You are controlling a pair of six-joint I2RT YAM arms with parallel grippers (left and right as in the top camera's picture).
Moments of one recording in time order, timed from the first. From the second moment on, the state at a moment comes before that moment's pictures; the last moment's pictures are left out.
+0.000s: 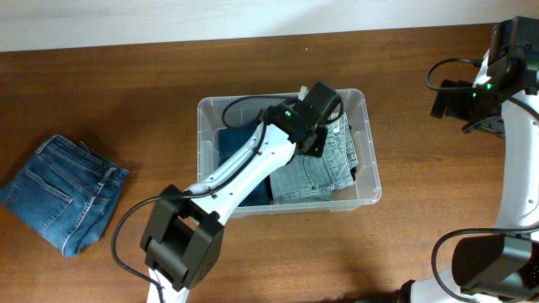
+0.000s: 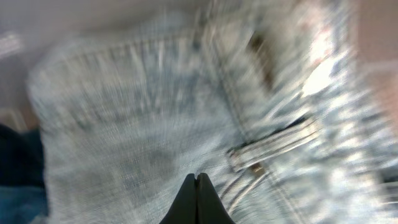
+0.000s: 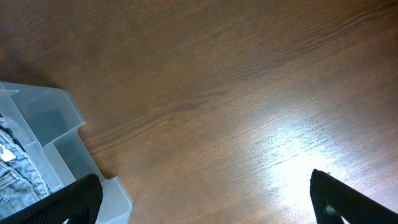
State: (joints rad) left arm -0.75 2.08 1.82 -0.88 -0.12 -0.38; right arm -0.28 1.71 1.86 -1.42 0.09 0.16
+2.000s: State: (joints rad) left arm 0.33 1.84 1.93 -1.47 -0.24 -0.44; right arm -0.28 1.71 1.86 -1.42 0.09 0.16
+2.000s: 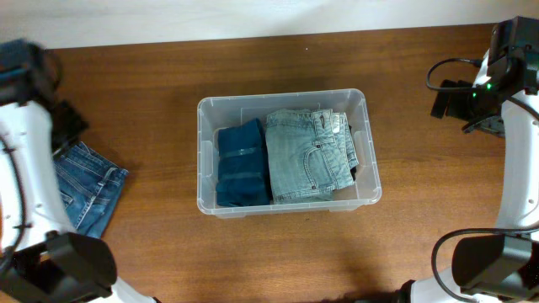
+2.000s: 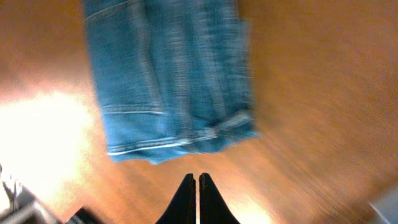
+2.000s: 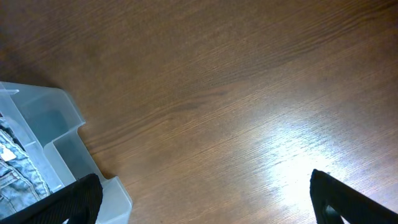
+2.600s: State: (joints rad) left arm 0.78 1.84 1.43 -1.17 -0.21 -0.45; right arm -0.28 1.71 1.86 -1.42 0.09 0.16
